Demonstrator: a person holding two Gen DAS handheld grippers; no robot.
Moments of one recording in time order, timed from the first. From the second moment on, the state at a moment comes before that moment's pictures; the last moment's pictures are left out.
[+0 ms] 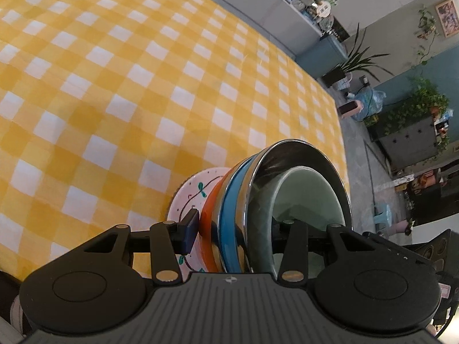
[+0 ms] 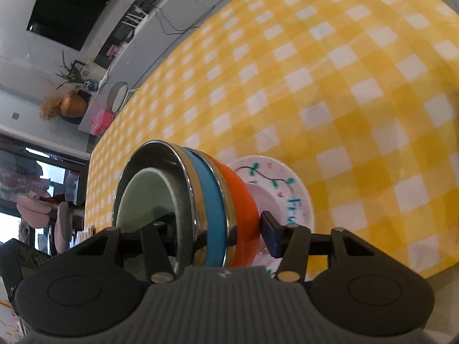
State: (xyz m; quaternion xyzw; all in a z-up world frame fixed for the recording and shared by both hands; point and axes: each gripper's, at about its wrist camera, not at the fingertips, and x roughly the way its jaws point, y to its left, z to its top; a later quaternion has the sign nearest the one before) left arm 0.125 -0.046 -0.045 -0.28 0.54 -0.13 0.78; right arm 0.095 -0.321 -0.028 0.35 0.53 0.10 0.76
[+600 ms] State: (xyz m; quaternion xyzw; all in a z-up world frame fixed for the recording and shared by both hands) left arm 0.121 -0.059 -0.049 -0.24 0.54 -0.13 0.79; right arm 0.099 -0.317 -0.039 0.32 0.54 0.07 0.78
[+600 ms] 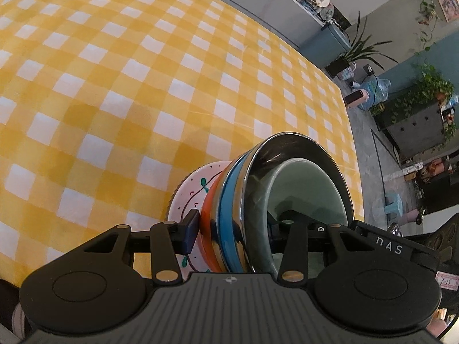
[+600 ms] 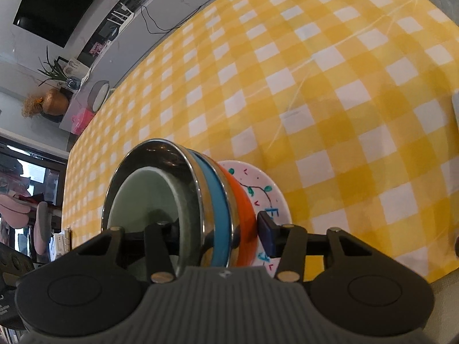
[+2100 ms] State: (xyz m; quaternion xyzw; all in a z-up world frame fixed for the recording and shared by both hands) left arm -0.016 -0.039 0.047 0.06 0.28 -0.08 0.95; right arm -0.038 -0.216 0.050 -0.01 0.29 0.09 0.95
